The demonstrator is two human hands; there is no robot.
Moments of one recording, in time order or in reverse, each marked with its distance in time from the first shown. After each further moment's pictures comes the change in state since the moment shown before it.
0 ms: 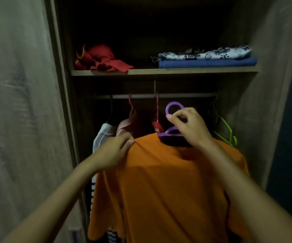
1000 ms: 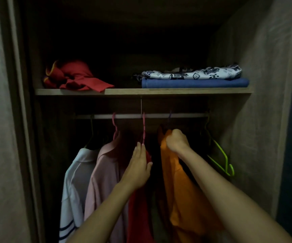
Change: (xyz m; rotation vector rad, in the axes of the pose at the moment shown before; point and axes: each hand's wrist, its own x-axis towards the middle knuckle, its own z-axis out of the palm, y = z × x) left_hand 0.142 0.000 0.127 0.009 0.132 -0.064; right_hand 0.105 0.056 0.036 -0.058 -0.066 0.439
